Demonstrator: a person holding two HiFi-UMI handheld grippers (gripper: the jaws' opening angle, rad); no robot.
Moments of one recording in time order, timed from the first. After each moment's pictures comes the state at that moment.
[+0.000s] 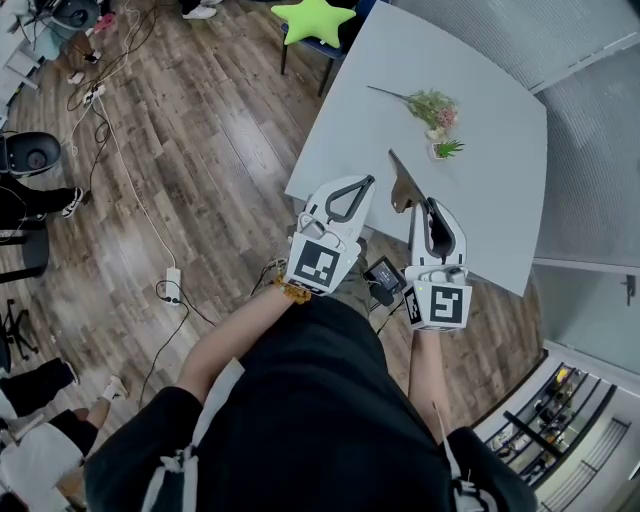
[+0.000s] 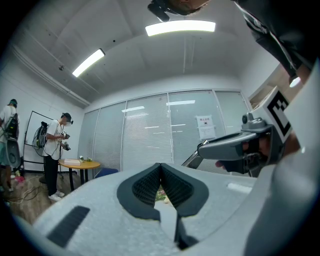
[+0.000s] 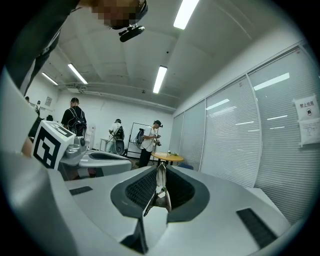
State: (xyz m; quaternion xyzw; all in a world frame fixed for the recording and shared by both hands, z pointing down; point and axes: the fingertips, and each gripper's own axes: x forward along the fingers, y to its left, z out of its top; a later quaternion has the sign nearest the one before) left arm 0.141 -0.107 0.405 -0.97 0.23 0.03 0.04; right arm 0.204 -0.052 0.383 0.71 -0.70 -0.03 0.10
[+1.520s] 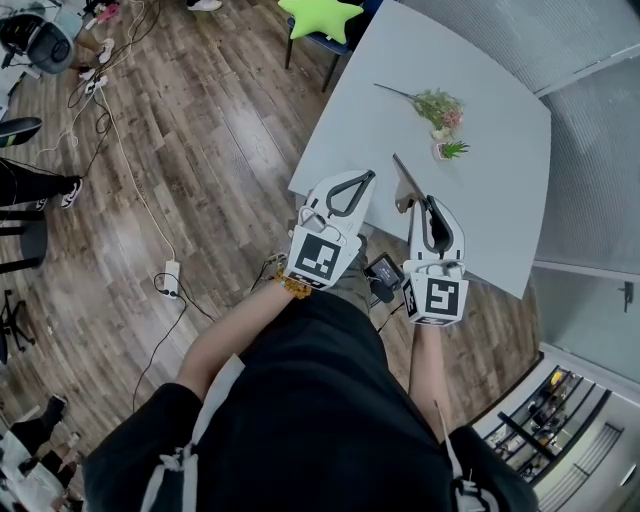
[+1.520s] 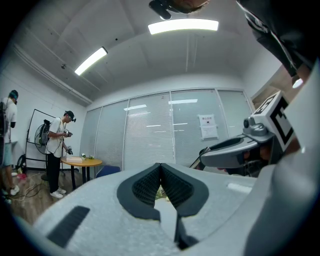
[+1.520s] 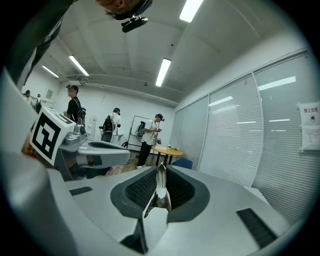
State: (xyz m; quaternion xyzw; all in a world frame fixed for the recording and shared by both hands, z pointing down) left arm 0.136 -0.118 0.412 -0.97 0.24 0.02 0.02; right arm 0.205 -0.061 0.404 0.71 -0.69 -0.02 0.14
